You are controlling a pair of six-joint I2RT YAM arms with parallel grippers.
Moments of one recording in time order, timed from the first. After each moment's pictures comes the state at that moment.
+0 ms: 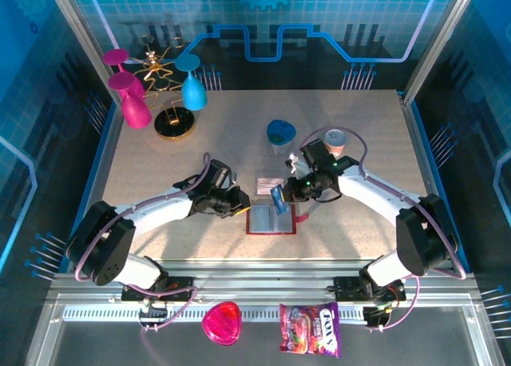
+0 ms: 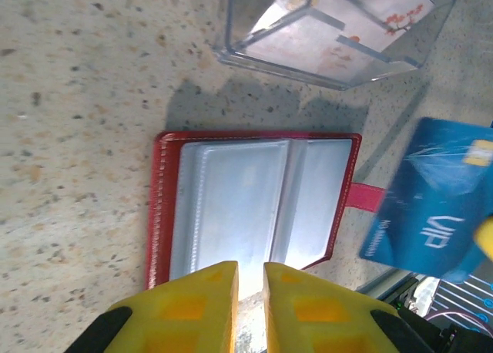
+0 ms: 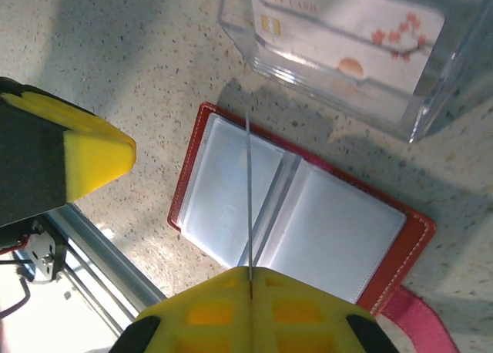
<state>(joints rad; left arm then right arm) -0.55 1.43 0.72 -0.24 0.42 -0.98 0.50 1.49 1.02 -0.67 -0.47 0.29</state>
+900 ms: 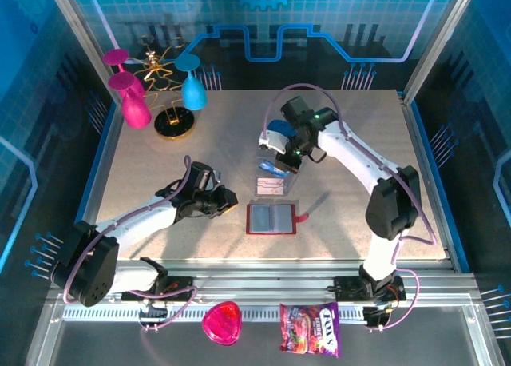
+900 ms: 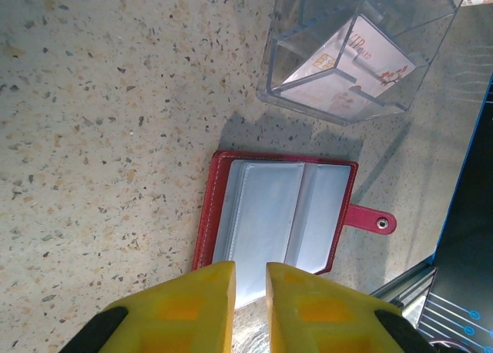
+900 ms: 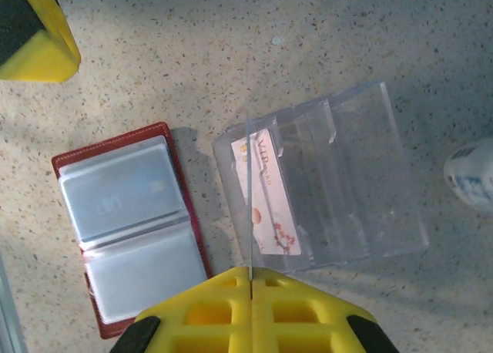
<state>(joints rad) -0.45 1.28 0.62 -0.23 0.41 -0.98 0.52 1.85 1.71 -1.12 -0.32 -0.69</state>
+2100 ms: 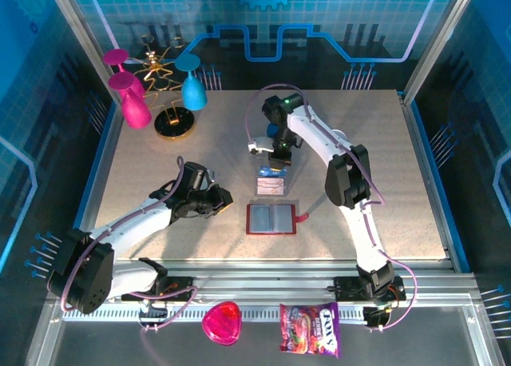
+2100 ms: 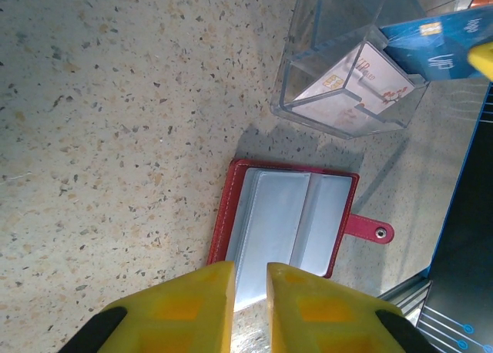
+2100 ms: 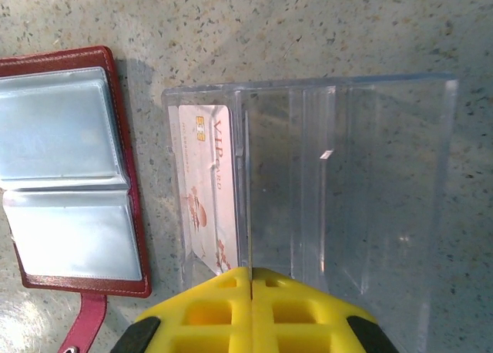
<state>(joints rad) -0.41 1.23 0.60 -0.26 0.41 -0.98 0.52 2.35 2.25 -1.51 -0.25 -0.94</state>
